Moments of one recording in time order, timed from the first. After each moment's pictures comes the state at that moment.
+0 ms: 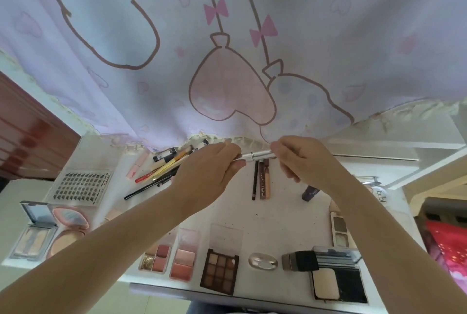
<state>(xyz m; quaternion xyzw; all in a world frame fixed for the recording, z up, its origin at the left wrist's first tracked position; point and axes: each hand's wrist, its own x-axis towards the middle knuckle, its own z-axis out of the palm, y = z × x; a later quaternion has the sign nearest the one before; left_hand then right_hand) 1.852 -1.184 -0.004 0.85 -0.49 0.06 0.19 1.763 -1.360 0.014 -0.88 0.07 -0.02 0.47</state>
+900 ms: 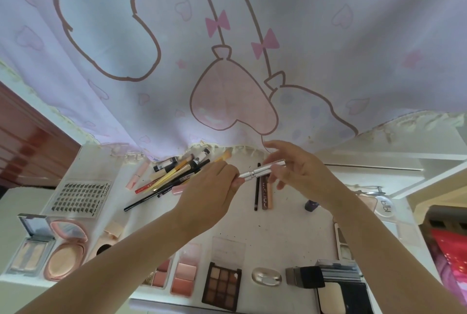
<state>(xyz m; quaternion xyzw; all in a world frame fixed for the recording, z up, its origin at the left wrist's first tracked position) 1.853 -1.184 -0.028 0.85 -0.48 0.12 0.20 1.769 -1.363 -0.006 -0.78 0.06 -0.02 0.63</state>
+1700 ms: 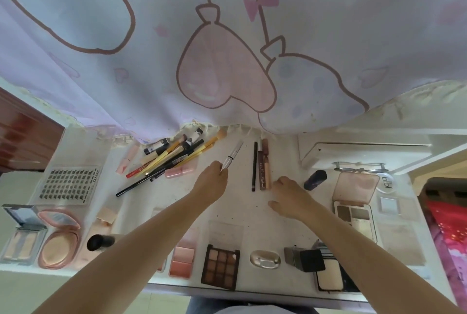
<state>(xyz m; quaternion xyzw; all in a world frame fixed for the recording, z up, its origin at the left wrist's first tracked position) 1.873 -1.215 -0.112 0.90 -0.14 -0.32 0.24 1.764 -1.359 -0.143 -0.92 0.16 0.29 0.19</state>
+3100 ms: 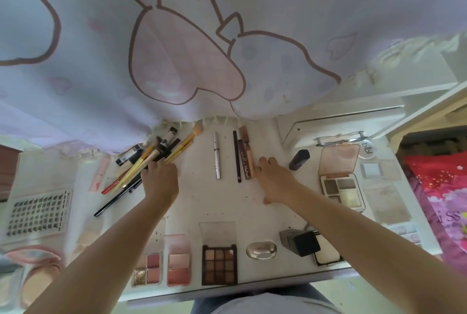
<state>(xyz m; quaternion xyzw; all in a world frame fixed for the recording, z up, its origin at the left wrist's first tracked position) 1.917 -1.177 -0.148 0.94 -0.27 -0.15 -0.16 1.772 -1.356 -0.146 -0.94 0.12 0.30 0.08</state>
